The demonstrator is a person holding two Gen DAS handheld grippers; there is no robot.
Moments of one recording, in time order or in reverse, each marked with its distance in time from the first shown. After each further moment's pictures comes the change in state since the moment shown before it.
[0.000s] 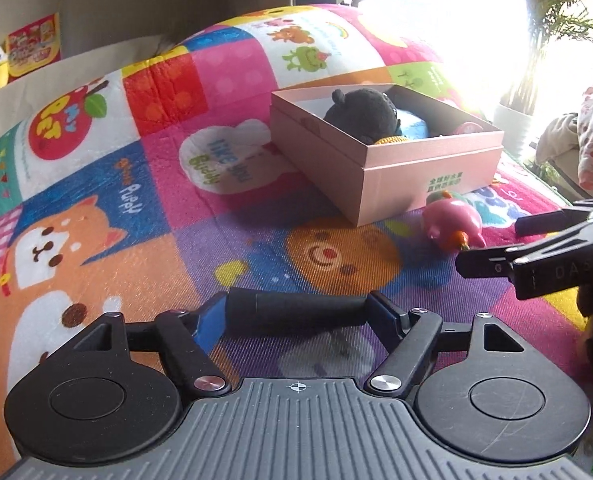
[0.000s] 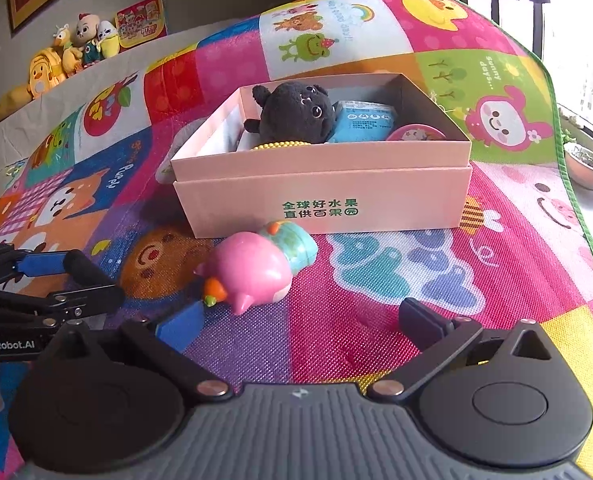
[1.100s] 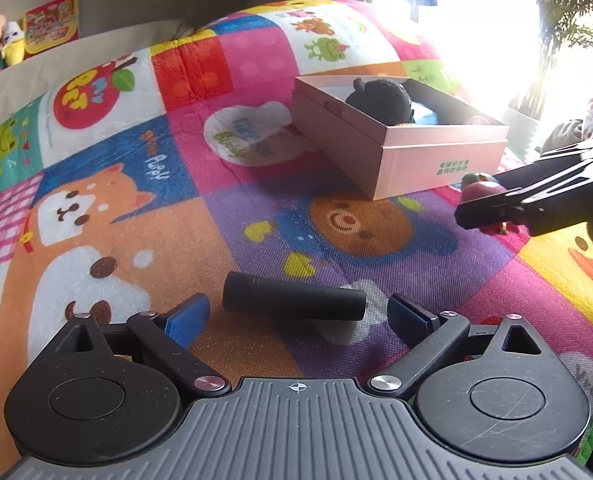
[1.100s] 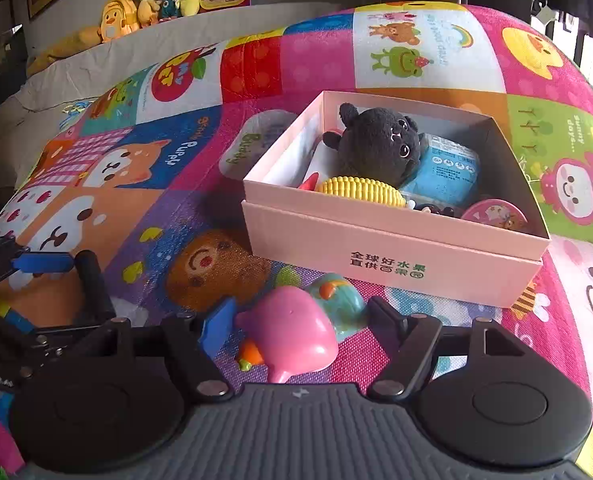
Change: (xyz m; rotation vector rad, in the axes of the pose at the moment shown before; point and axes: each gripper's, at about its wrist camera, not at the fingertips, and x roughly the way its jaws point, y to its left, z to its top) left arm -0.017 0.014 -0.015 -0.050 0.031 0.006; right arm -0.003 0.018 0.033 -0.229 0.057 0.145
